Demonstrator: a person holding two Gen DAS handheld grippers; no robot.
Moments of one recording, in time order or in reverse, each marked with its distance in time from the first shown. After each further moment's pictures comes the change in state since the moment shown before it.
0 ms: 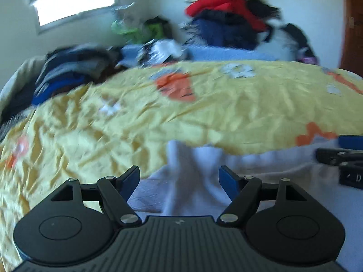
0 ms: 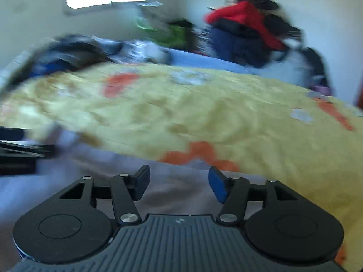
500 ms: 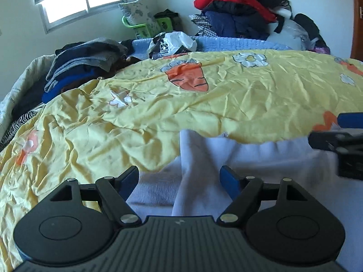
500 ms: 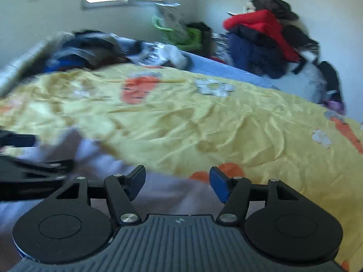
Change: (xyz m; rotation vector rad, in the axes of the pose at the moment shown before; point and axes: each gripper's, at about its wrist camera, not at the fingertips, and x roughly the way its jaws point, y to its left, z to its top) left arm 0.010 0.007 -0.005 -0.011 0.050 0.097; right arm 0.009 0.024 0.014 -0.077 -0.004 0.003
